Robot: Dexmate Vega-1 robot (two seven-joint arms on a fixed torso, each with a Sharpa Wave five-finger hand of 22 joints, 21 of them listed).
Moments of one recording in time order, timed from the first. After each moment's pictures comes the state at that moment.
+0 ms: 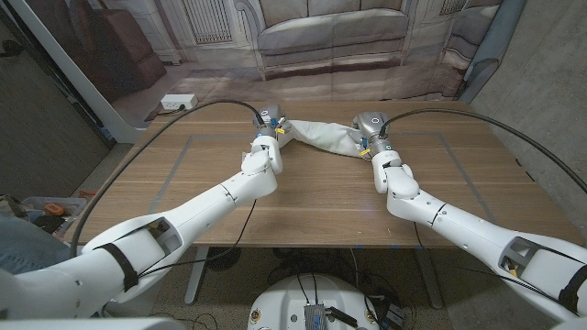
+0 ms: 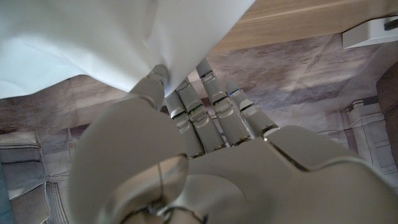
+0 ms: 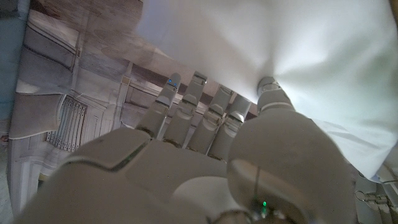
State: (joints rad) left arm 0.47 0.39 0.88 -1.48 0.52 0.75 0.36; left_hand 0.95 0.05 0.51 -0.11 0.18 1.12 -0.15 0.29 0.18 1.18 -0.21 0.21 0.19 0.99 -0.15 0.19 0.17 0.44 -0.05 0.22 0.18; right arm -0.58 -0.58 -0.90 -1.51 -0.85 -0.63 -0.32; right_hand 0.93 0.08 0.23 -0.13 0.28 1.06 -0.22 0.37 0.20 1.04 -0.22 0.23 0.19 0.88 -0.12 0.19 0.18 0.47 0.07 0.18 0.19
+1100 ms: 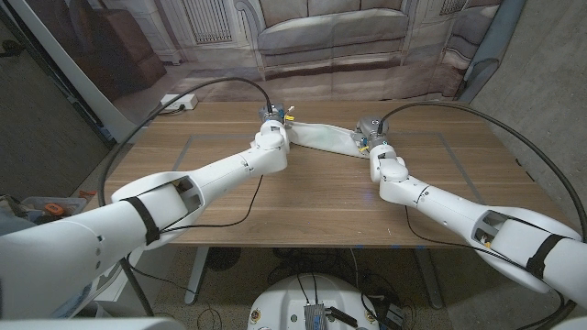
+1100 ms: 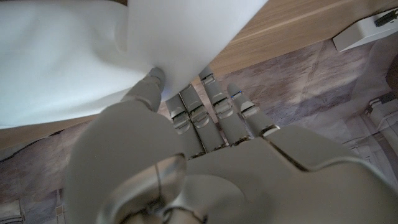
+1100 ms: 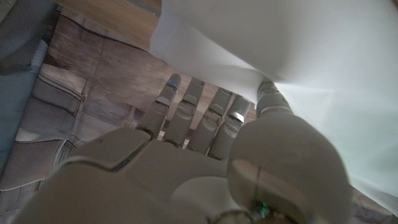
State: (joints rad) left arm 0.22 0.30 1.12 -1.18 0.51 0.85 0.22; left_hand 0.92 -0.01 0.53 -0.12 0.18 1.06 -0.16 0.22 0.19 1.09 -0.22 0.18 0.19 0.88 -0.12 0.17 0.17 0.36 0.00 0.20 0.18; right arm -0.44 -0.47 -0.98 -1.21 -0.69 -0.62 -0.32; right_hand 0.93 0.08 0.23 -0.13 0.27 1.06 -0.22 0.37 0.20 1.04 -0.22 0.23 0.19 0.88 -0.12 0.18 0.18 0.47 0.07 0.18 0.19
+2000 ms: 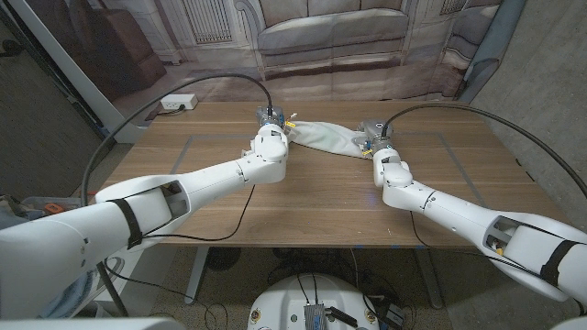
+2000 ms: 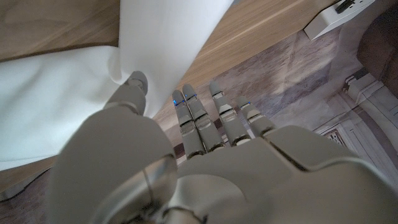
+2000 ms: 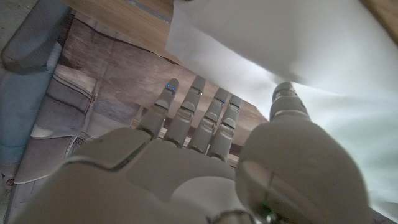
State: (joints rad) left arm 0.21 0.41 1.24 -1.41 0.63 1.04 0.06; left_hand 0.79 -0.09 0.46 -0.07 0.21 0.61 -0.12 0.18 0.19 0.68 -0.21 0.18 0.20 0.53 -0.05 0.17 0.18 0.15 0.07 0.19 0.18; right arm -0.47 -0.55 -1.00 -1.34 -0.67 -0.69 -0.31; right_hand 0.76 -0.01 0.21 -0.11 0.24 0.64 -0.22 0.19 0.20 0.62 -0.21 0.18 0.19 0.61 -0.06 0.17 0.18 0.38 0.13 0.20 0.19
